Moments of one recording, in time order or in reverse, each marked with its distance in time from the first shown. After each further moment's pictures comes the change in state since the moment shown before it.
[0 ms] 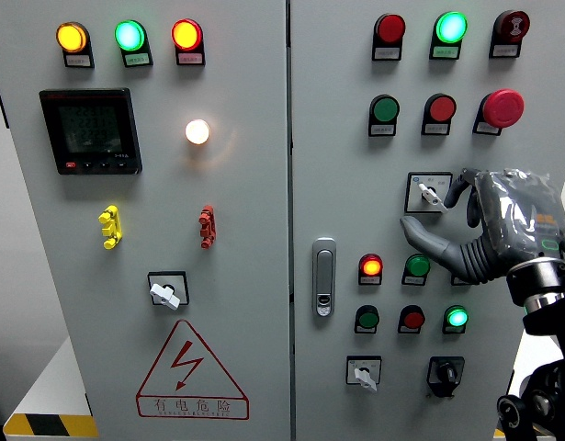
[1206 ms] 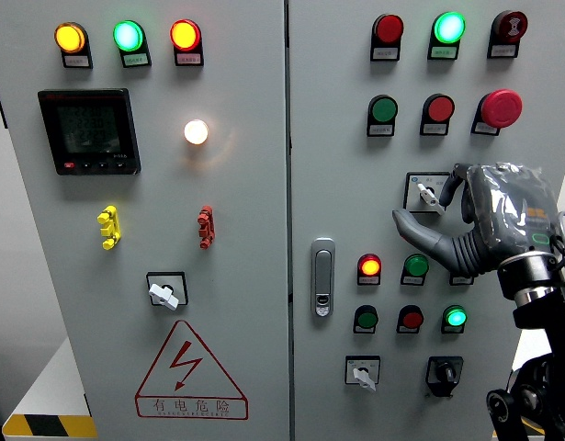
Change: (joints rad) left arm 0.000 0.000 0.000 0.000 0.000 0.000 0.000; right arm 0.021 0.001 -0.025 -0.026 -0.006 -0.018 -0.021
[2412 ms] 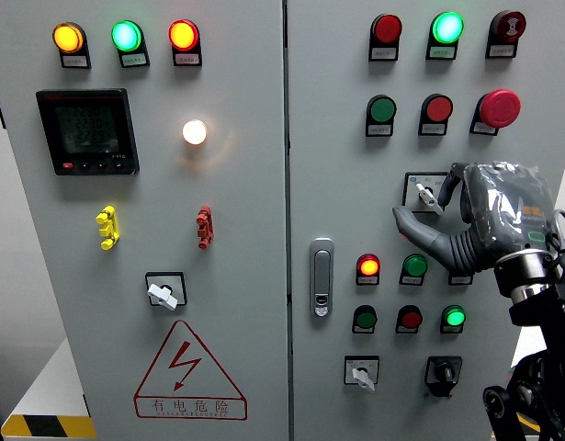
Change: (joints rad) left arm 0.000 0.000 0.000 0.000 0.000 0.000 0.000; right arm 0.013 0.000 -0.003 -0.023 -0.010 -0.001 -0.003
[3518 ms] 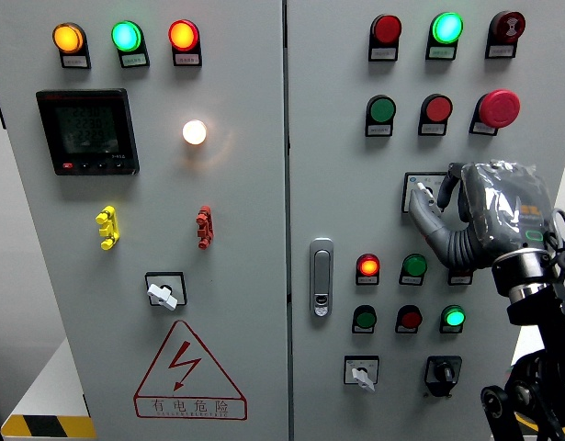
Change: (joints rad) left arm -0.001 0.000 0.000 0.000 0.000 0.000 0.000; right arm 0.004 0.000 -0.007 0.000 -0.002 0.000 -0.003
